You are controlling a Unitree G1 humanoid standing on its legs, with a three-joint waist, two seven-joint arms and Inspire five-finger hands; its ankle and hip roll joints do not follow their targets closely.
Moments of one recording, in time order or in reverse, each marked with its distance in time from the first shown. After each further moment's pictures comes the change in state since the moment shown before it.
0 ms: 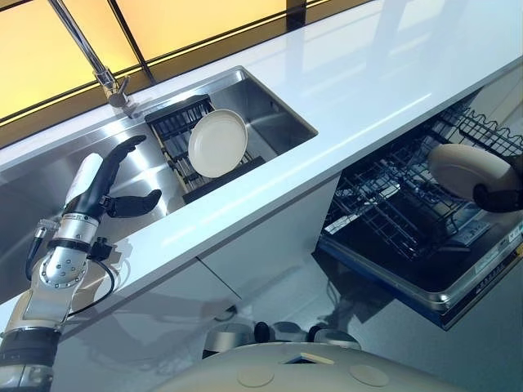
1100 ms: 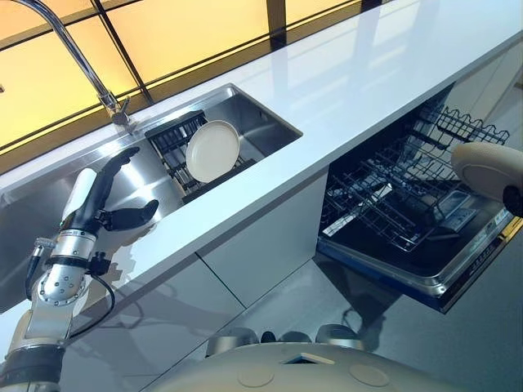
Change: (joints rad) left arm 0.049 -0.064 0.041 0.001 0.022 -0.059 -0.027; right arm 0.190 0.027 -0.230 -0.224 -0.066 0.001 0.060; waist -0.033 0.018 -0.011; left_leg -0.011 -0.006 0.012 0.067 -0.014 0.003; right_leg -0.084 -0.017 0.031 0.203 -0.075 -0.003
